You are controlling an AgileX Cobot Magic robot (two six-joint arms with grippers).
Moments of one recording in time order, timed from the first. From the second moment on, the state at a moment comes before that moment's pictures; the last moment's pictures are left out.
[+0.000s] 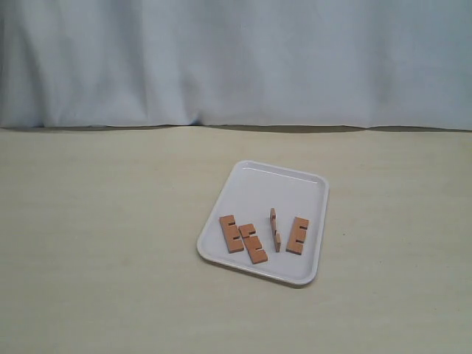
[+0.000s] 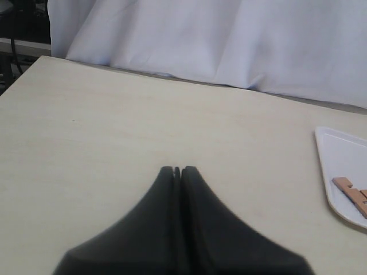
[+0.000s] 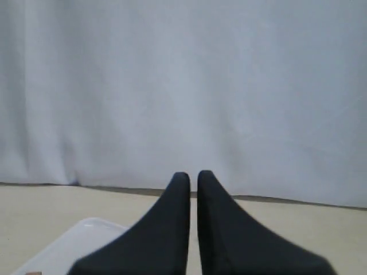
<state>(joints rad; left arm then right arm) 0.00 0.00 0.00 -0.11 0.32 -0.07 -0.23 0.14 -0.30 -0.06 0.19 0.02</state>
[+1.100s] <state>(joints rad) 0.00 0.00 0.00 -0.11 0.32 -0.07 -0.23 0.00 -0.29 0.28 0.23 0.01</state>
